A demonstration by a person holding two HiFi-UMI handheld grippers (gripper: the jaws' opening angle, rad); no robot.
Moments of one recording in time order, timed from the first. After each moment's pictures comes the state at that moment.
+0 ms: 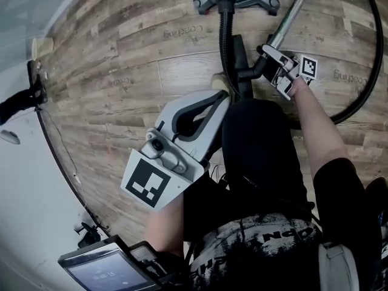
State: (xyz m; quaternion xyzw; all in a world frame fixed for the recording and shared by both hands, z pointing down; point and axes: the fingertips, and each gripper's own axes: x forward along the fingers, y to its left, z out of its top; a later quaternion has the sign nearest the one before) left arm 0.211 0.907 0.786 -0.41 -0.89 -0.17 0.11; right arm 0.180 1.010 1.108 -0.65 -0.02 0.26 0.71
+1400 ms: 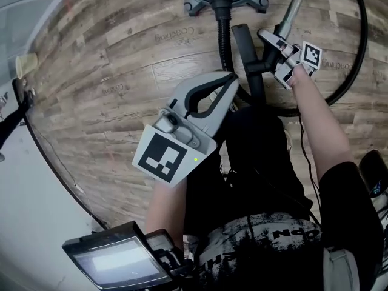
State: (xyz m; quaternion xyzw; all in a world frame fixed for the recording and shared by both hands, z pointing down) left arm 0.229 0.961 0.782 -0.34 -0.91 -0.20 0.13; right arm 0.171 1.062 1.046 -0.64 -0.16 0.23 0.72
